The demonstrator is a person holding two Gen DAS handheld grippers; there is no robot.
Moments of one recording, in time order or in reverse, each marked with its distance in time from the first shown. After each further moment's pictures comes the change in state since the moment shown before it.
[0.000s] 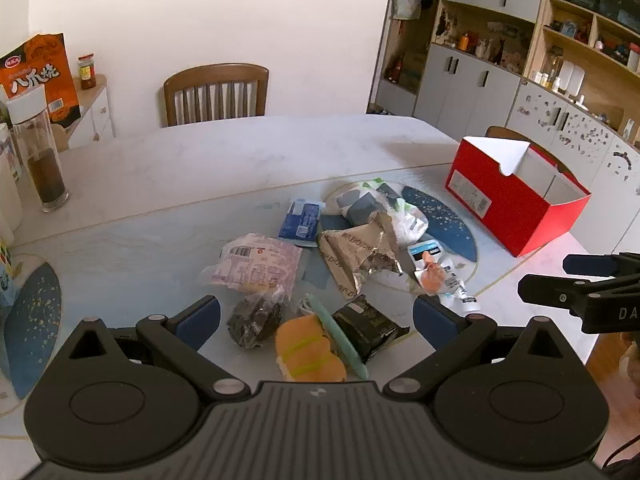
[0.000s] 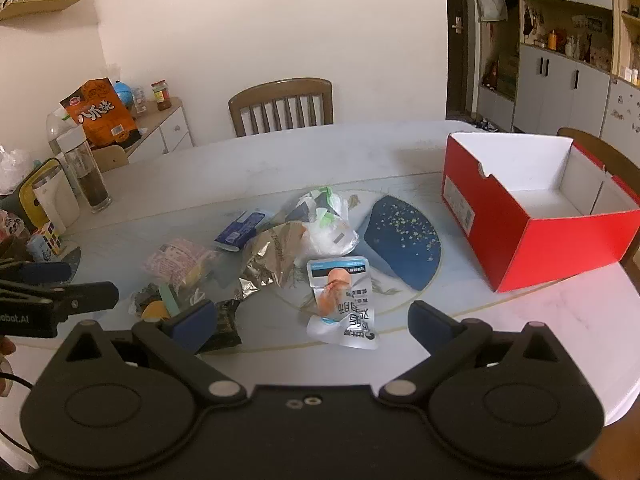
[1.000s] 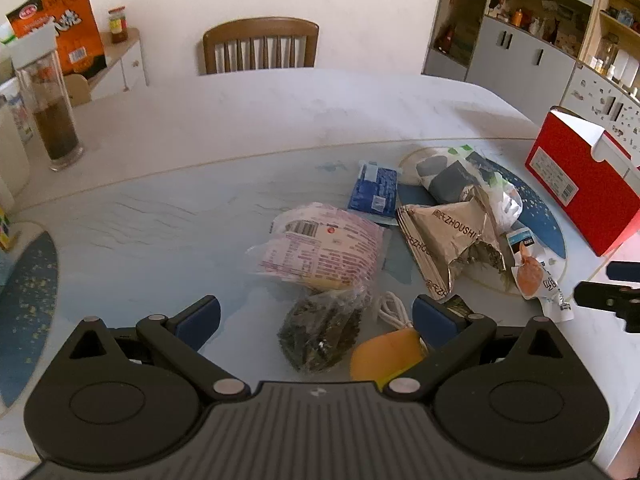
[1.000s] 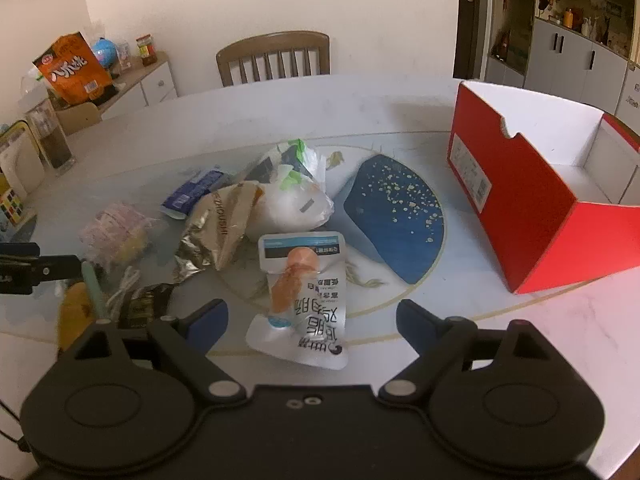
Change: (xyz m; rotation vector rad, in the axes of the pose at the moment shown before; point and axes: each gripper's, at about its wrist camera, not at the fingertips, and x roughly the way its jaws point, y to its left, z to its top) left arm 0.089 0.042 0.002 -0.070 0.116 0.109; right arm 0.088 -0.035 0.004 -0.047 0.123 -0.016
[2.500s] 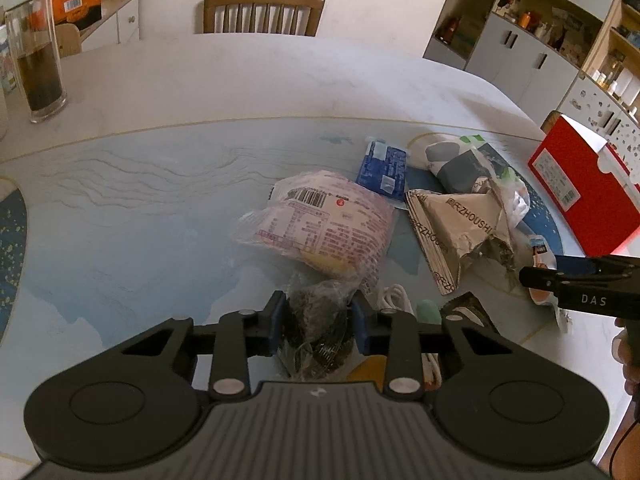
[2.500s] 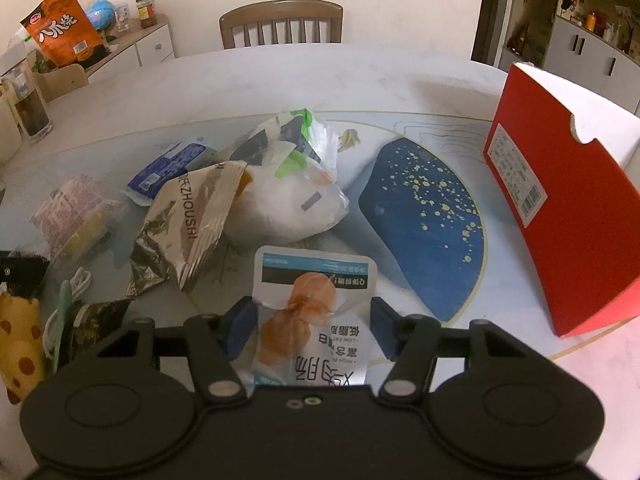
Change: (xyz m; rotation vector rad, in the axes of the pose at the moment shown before) left arm 0.023 0.021 0.001 -0.085 0.072 -0.074; right arm 0.065 0.008 0.016 -0.078 0.078 -0.023
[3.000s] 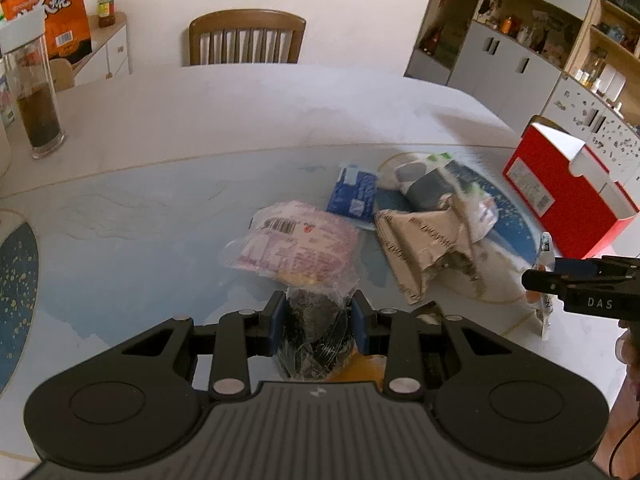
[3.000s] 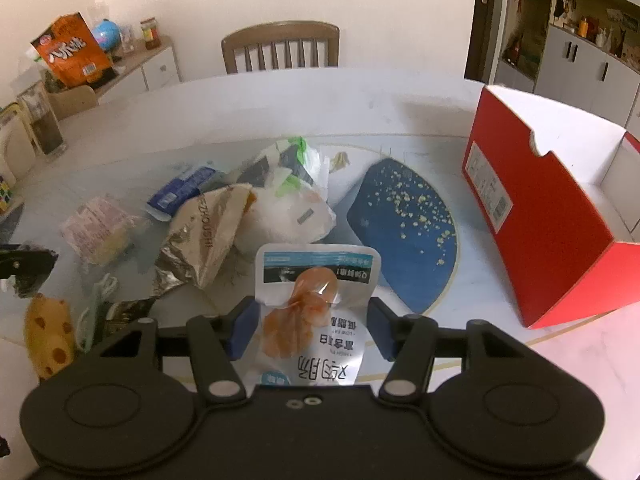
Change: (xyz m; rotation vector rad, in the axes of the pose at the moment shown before) left arm -0.033 -0.018 0.005 0.049 -0.059 -0.015; right arm -0.042 -0.008 -0.006 0.017 -0.061 0.019
